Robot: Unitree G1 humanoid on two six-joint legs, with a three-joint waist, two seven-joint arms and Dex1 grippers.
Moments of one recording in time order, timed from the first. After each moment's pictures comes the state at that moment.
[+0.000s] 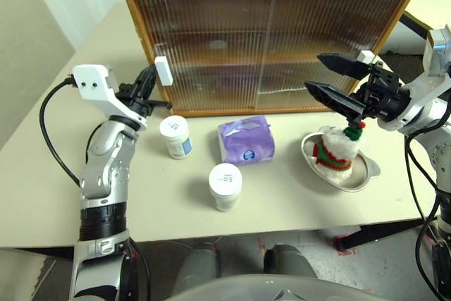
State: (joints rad) left arm -0.34 0.31 0.25 -0.09 -0.41 0.24 -0.28; right arm -0.38 -0.63 -0.22 -0.27 0.79 0.45 0.87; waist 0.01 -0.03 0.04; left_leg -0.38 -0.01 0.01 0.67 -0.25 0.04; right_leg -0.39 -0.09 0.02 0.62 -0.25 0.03
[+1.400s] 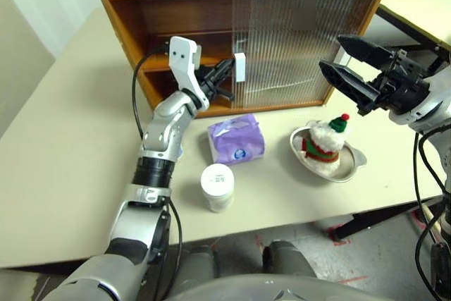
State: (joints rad) left arm -0.68 0.15 0.01 0.29 -0.32 0.24 -0.48; right arm -0.36 -0.62 -0.30 -0.35 0.83 0.47 0.74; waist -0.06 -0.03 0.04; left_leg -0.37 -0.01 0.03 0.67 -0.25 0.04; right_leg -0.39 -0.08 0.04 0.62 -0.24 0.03
